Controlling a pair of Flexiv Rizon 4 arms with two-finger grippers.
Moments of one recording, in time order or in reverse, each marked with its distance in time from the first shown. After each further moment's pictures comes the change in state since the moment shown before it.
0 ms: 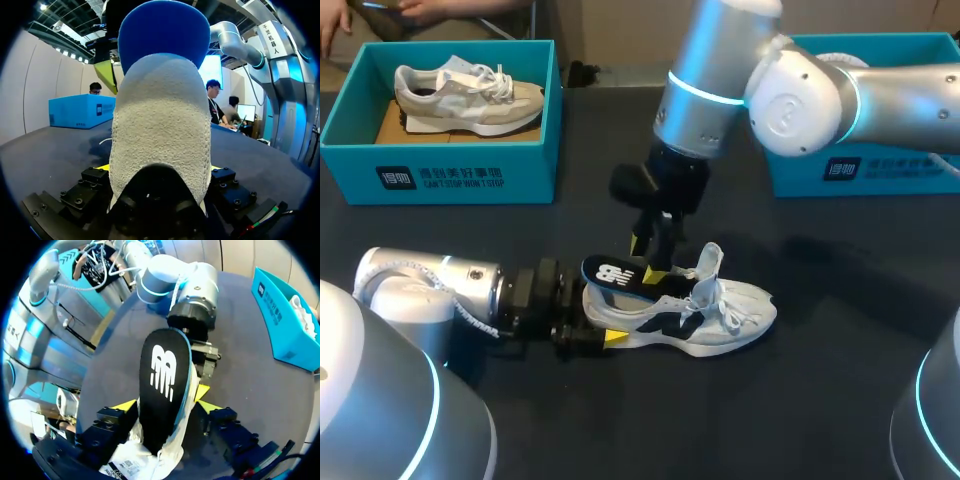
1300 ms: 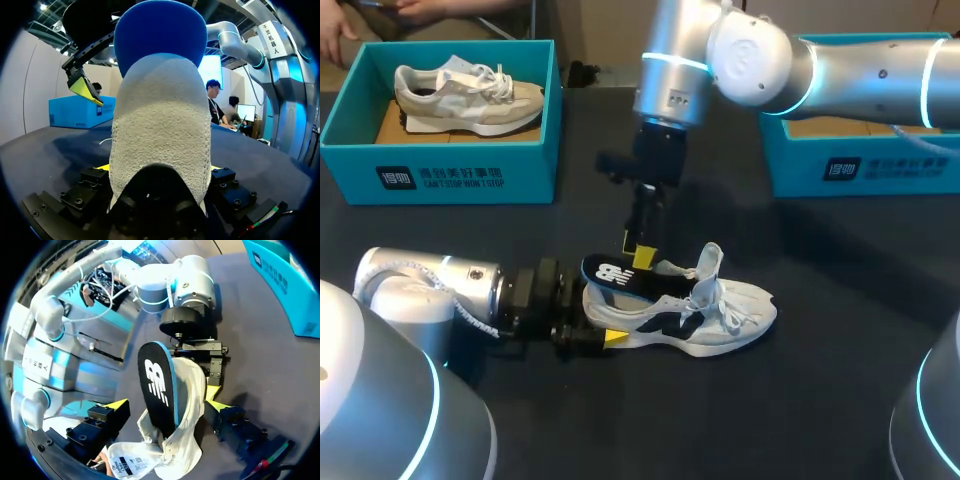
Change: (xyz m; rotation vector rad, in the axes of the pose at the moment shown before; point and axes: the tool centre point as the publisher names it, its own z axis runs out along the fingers) left arm 0.000 0.000 0.000 0.000 0.000 0.000; right arm -0.008 0.008 -0.006 -0.009 0.349 0.201
